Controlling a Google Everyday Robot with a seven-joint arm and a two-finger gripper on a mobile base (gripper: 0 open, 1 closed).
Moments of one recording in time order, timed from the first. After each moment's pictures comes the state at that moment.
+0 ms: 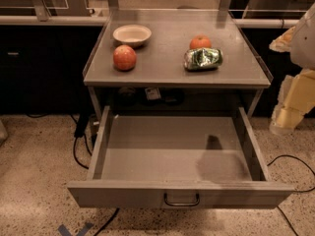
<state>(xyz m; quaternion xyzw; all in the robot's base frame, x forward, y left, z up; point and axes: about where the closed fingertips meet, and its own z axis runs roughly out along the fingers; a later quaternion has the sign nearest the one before) 0.438 -0.216 0.979 -0.60 0.78 -0.04 0.16</state>
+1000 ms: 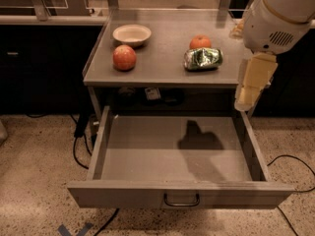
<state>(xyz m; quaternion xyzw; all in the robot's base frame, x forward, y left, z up) 0.501 -0.174 0.968 -0.66 0.73 -0.04 0.16</state>
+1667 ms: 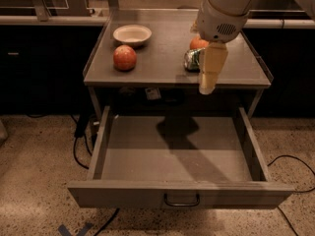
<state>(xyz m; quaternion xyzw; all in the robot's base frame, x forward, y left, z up) 0.573 -0.105 0.948 -0.71 0.69 -0.03 0.15</state>
